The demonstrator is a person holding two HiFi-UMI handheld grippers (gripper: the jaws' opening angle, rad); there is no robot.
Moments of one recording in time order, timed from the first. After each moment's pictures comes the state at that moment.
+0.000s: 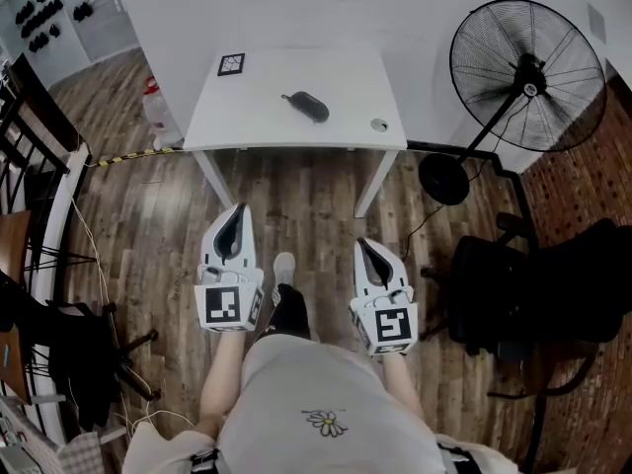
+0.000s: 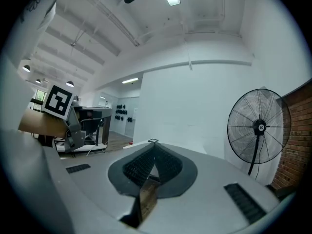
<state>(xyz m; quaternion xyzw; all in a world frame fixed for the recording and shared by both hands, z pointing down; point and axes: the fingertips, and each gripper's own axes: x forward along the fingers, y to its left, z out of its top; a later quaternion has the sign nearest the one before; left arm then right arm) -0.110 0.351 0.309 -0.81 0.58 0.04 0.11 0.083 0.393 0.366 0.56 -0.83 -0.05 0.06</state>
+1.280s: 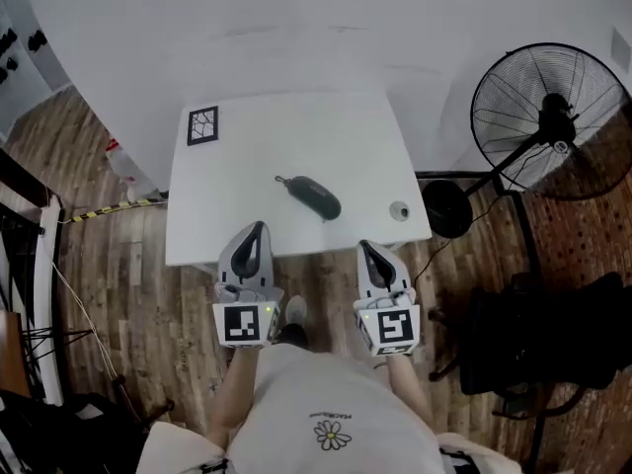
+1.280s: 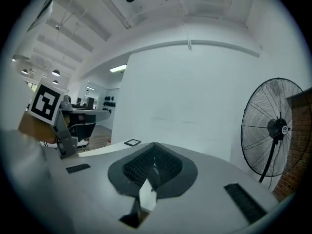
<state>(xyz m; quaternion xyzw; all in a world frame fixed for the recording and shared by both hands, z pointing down) -0.113 -0.032 0.317 -0.84 0.54 0.06 0.07 0.055 0.007 0.361 0.59 -0.80 -0.05 0.09</state>
